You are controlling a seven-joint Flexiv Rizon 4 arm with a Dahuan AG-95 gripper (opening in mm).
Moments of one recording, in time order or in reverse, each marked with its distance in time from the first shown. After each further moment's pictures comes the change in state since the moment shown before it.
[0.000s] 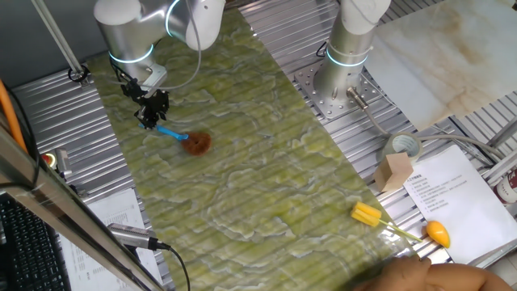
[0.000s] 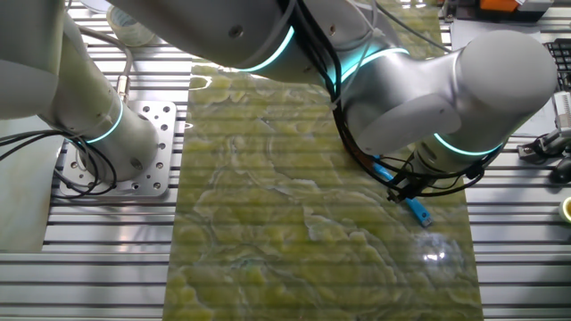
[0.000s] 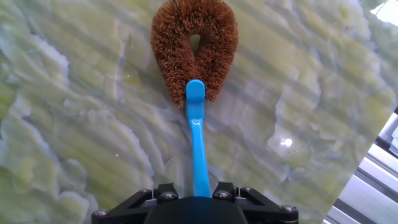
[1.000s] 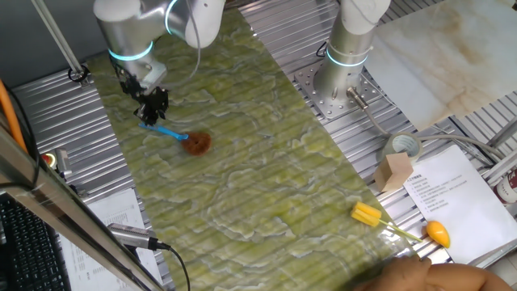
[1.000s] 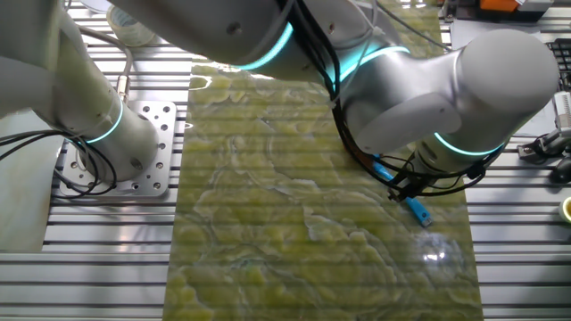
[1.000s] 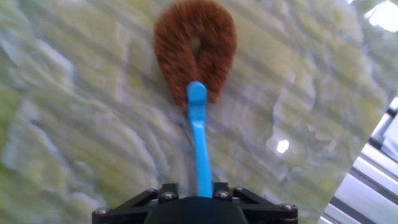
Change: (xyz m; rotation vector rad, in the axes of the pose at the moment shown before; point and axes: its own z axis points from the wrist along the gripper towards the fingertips) arm -0.008 0.013 -0.029 0.027 -0.038 0.014
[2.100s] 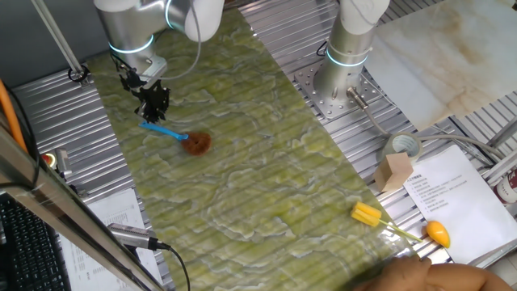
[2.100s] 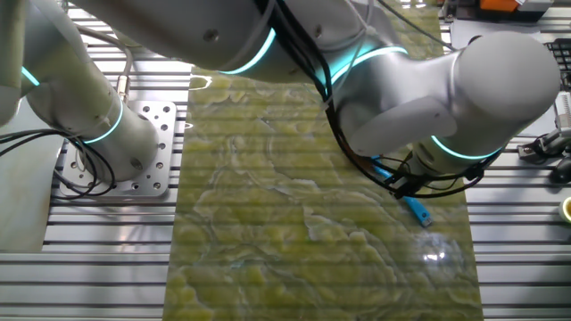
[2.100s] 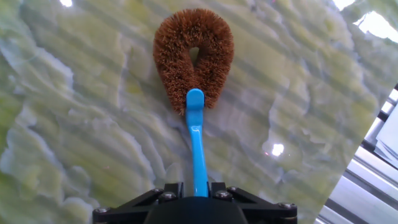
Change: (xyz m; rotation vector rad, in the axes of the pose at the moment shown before) arm 0.002 -0.012 0.016 0.006 0.000 0.006
